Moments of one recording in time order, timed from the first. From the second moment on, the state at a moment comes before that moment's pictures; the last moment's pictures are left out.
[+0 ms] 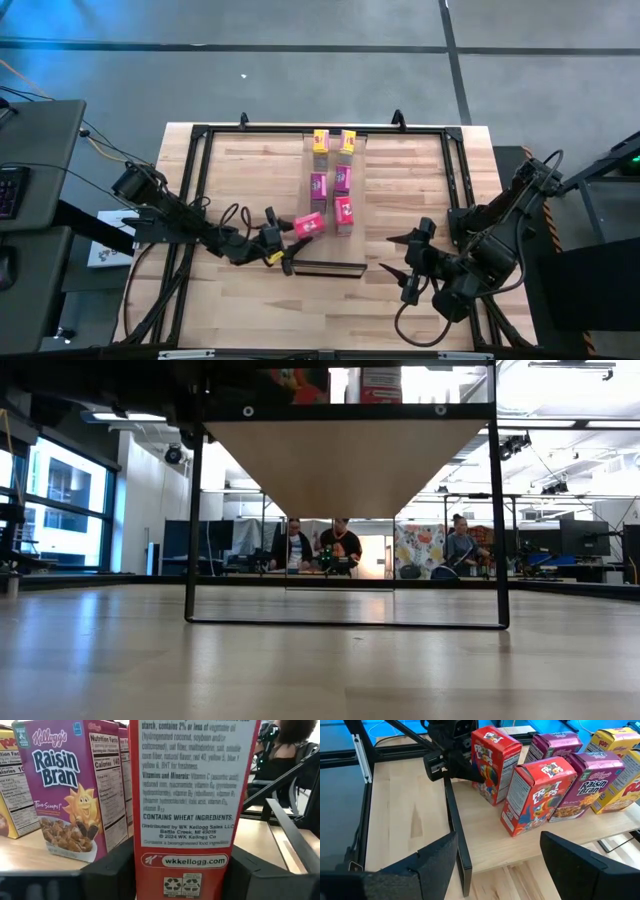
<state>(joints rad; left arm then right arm) -0.49 1.64 0.54 1.10 -0.85 0.01 0.84 1.45 1.47 -1.02 0.91 0.83</state>
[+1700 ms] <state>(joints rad) -0.45 1.17 0.54 0.36 -0.85 -0.12 0.84 1.45 1.47 -0.97 0.91 0.84</state>
